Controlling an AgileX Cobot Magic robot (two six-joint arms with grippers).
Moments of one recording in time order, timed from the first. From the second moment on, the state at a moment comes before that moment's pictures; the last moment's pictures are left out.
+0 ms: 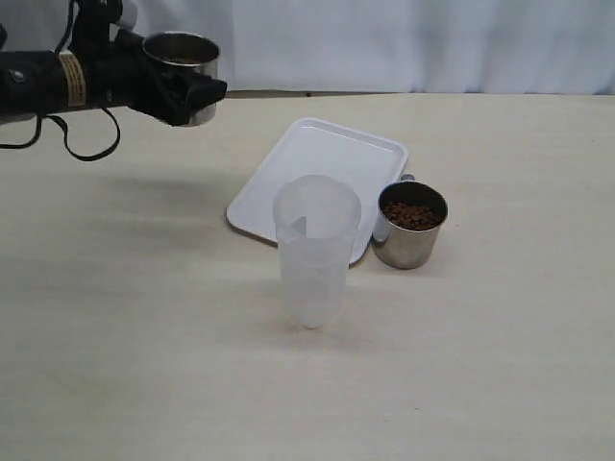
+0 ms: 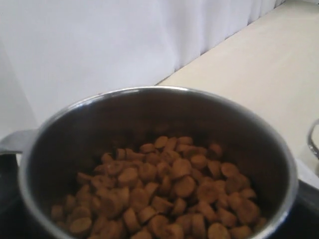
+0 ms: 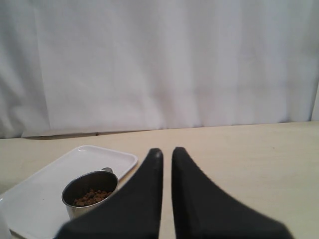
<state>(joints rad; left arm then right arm) -0.11 1.92 -1.13 1.24 -0.70 -0.81 0.18 0.00 0.00 0.04 0.11 0.03</state>
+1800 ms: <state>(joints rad) -0.74 1.39 -0.80 1.40 0.14 -0.72 0.18 0.00 0.00 0.04 0.11 0.03</state>
